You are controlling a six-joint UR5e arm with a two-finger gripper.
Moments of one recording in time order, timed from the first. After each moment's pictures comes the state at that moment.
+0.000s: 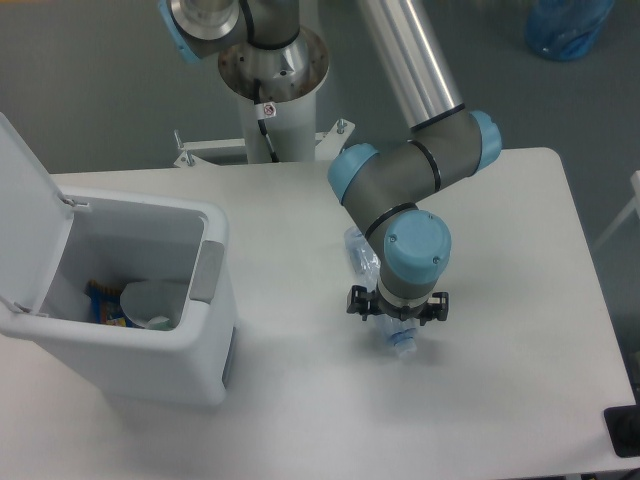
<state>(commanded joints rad) 2.51 -2.14 -1.58 -1.07 1.66 0.59</state>
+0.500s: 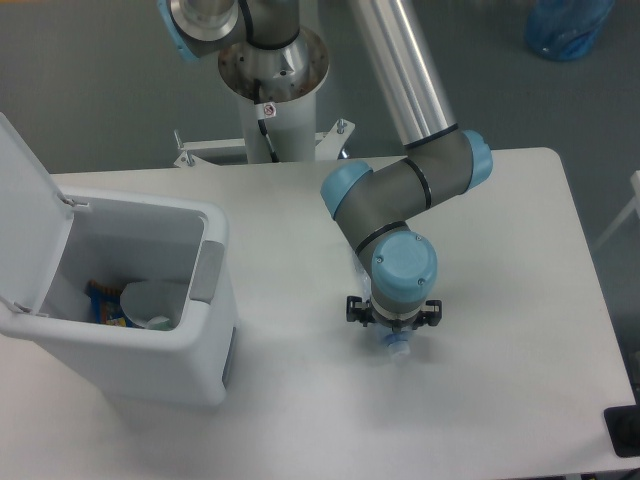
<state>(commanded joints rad) 2.49 -2.16 -1.58 -1.06 1.68 0.54</state>
